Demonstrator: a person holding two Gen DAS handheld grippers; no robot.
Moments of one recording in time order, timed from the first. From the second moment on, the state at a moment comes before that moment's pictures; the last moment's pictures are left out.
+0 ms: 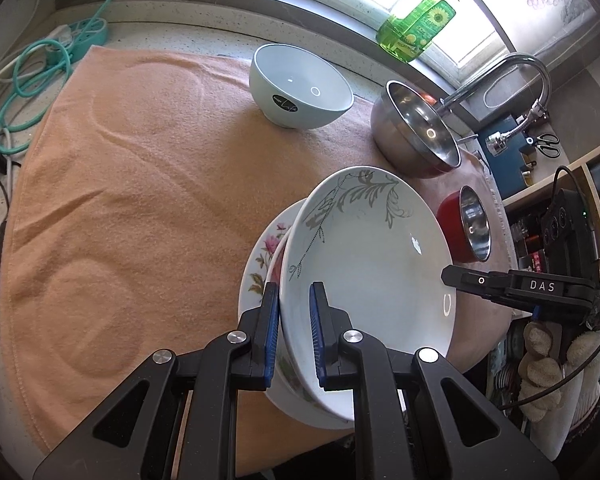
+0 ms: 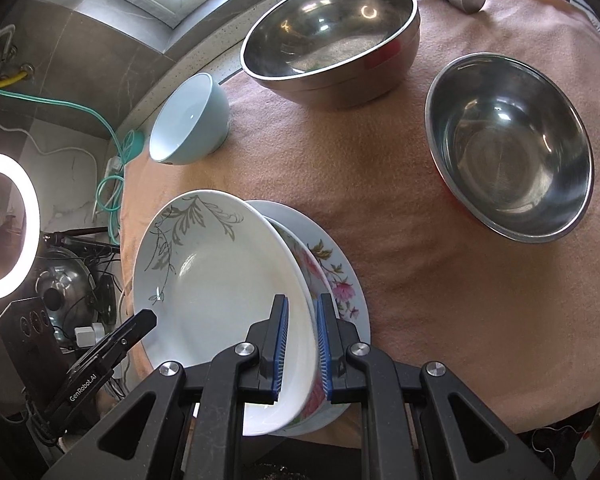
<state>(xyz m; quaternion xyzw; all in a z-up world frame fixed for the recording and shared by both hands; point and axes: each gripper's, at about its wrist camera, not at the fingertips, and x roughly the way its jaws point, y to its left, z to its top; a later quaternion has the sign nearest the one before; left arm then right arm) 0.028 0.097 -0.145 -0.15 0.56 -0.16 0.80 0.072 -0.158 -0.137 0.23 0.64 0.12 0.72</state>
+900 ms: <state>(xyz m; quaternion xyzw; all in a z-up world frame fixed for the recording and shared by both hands) 0.030 0.093 -0.156 -0.14 0.57 -0.16 0.79 0.067 -0.157 -0.145 0.22 0.65 0.11 0.72</state>
